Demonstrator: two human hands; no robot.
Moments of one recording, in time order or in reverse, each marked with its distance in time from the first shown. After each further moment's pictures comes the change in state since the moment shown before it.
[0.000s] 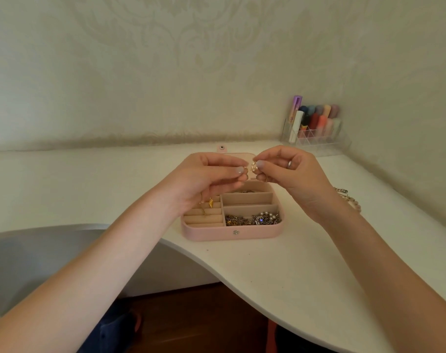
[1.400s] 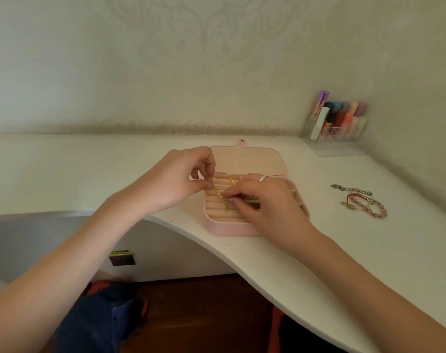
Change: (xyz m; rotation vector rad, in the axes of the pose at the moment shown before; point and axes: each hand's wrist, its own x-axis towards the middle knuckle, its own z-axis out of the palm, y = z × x) left_hand -0.021 -0.004 -0.072 1.142 0.113 0.402; right_hand -0.021 0.023 0.069 -0.724 -0.206 -0.439
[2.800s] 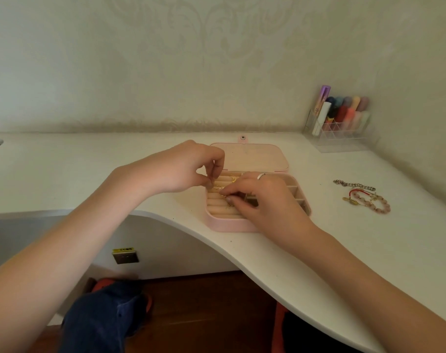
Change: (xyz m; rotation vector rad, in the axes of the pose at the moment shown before) left_hand 0.021 0.004 -0.013 0.226 -0.305 0.078; right_hand 0.000 -0.004 0.002 -0.018 -0.027 -0.002
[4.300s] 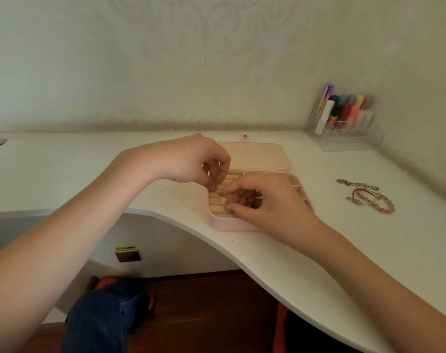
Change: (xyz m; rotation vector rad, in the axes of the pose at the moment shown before) left_hand 0.012 0.005 -0.011 -0.044 -0.150 -0.028; right_hand -0.002 -0.012 -0.011 0.279 -0.111 0.155
